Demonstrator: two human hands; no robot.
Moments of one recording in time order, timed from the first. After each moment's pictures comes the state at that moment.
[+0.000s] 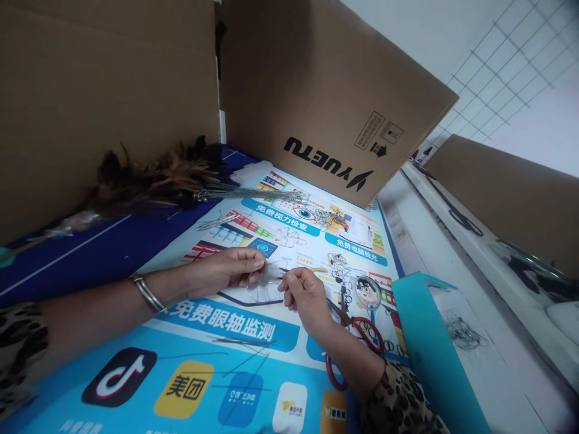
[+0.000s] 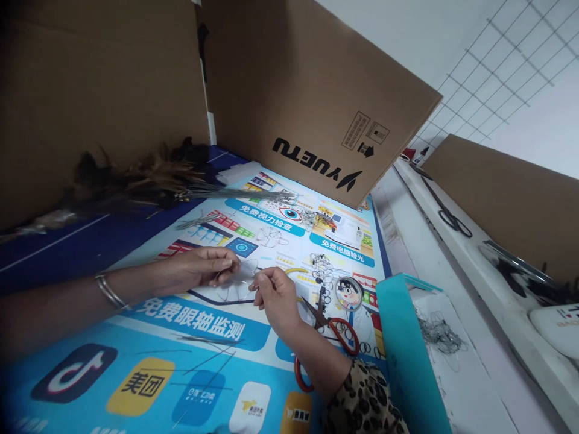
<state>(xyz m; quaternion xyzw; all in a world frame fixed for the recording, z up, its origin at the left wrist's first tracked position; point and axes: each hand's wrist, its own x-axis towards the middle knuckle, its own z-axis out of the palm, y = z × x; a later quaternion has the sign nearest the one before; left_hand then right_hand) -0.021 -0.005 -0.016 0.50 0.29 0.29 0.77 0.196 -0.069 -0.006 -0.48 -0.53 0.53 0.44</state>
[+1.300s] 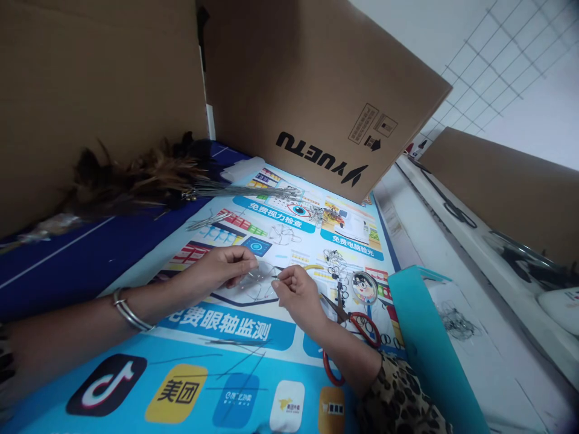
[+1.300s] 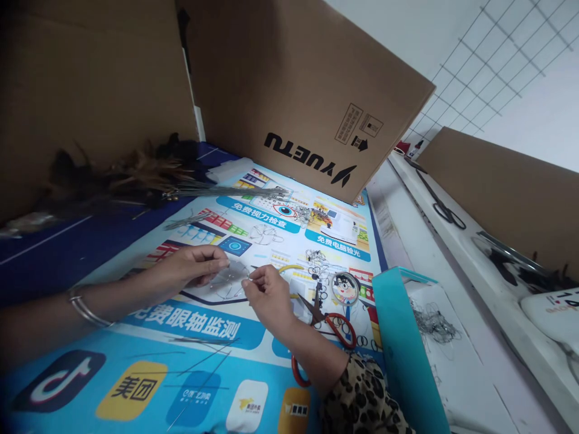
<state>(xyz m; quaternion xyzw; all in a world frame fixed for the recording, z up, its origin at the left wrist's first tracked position) -0.016 -0.013 -0.029 0.54 0.39 0.35 0.65 0.191 -0.071 0.002 -0.55 -0.56 0.48 0.38</state>
